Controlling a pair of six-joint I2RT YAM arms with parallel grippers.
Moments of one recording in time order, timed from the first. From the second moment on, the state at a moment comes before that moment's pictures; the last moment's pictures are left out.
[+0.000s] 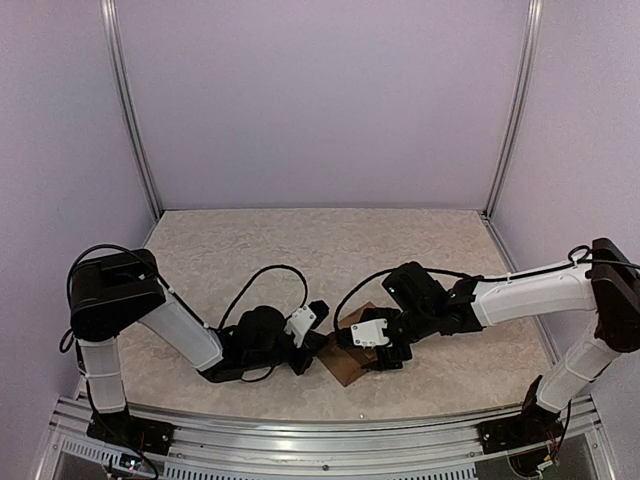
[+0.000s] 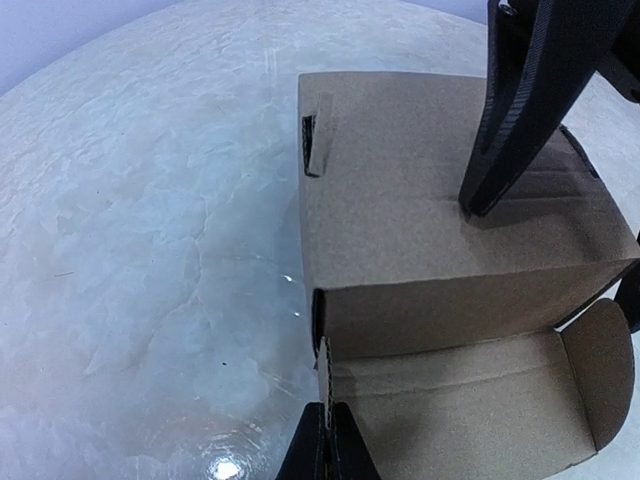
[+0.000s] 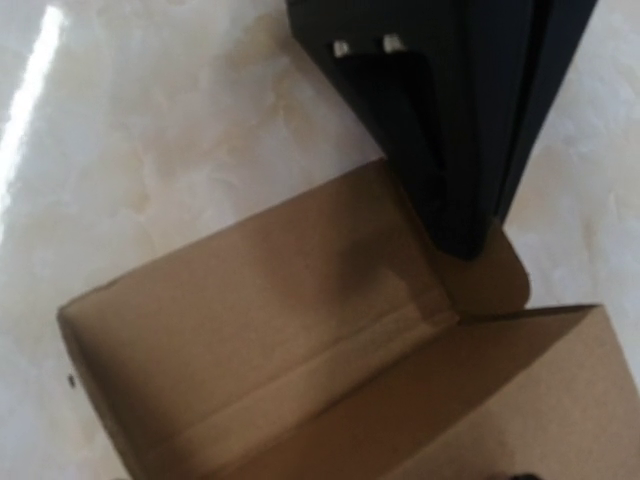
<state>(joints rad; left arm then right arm) -1.05 1.96 0.65 0.88 -0.05 -0.03 0.93 1.56 0.81 -0.18 -0.23 -0.84</state>
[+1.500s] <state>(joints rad) -0.97 1.93 1.02 0.19 0.10 -0.06 0.92 1.56 0.81 -0.18 -0.18 -0.87</state>
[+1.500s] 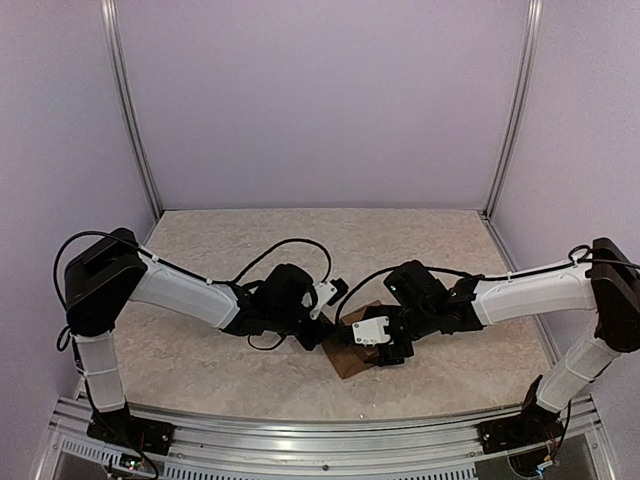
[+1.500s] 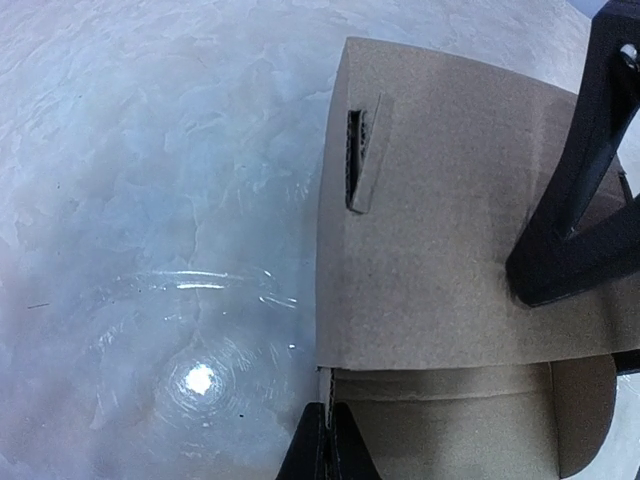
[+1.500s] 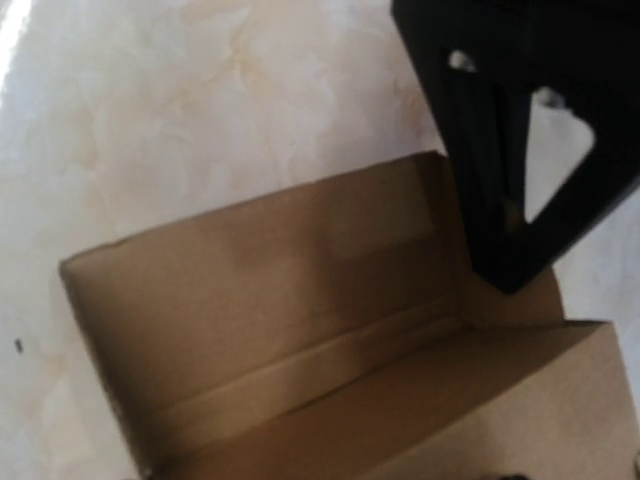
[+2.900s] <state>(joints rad) -0.93 1.99 1.28 -0.19 0.23 -0.08 0.91 1.55 0.80 -0.20 -0.19 -0.95</state>
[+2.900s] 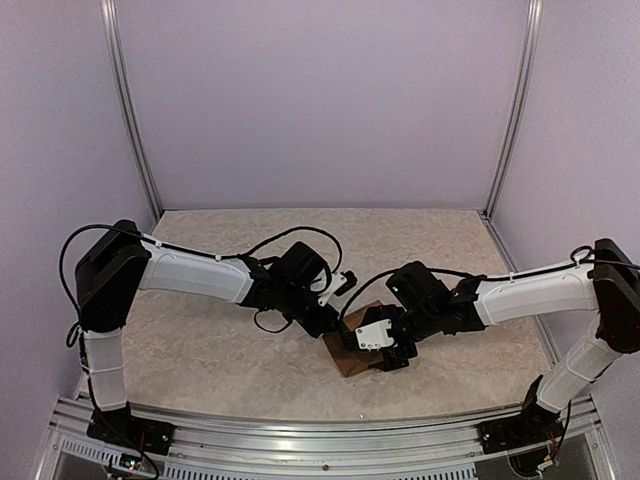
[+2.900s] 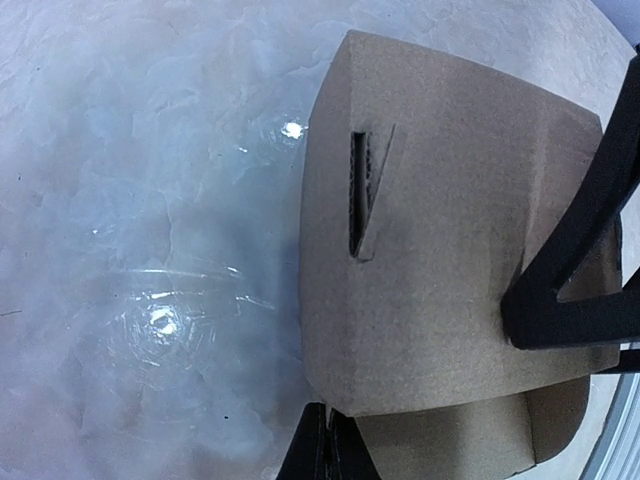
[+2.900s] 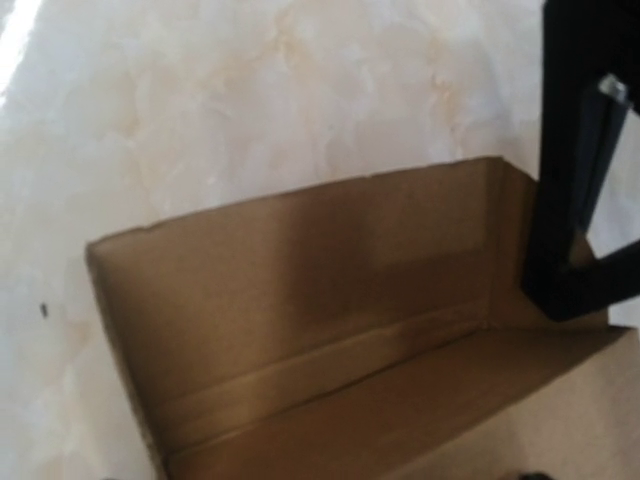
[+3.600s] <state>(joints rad) -0.88 2.07 1.48 -0.43 0.36 -0.17 0.91 1.55 0.80 -0.20 -0.18 -0.94</state>
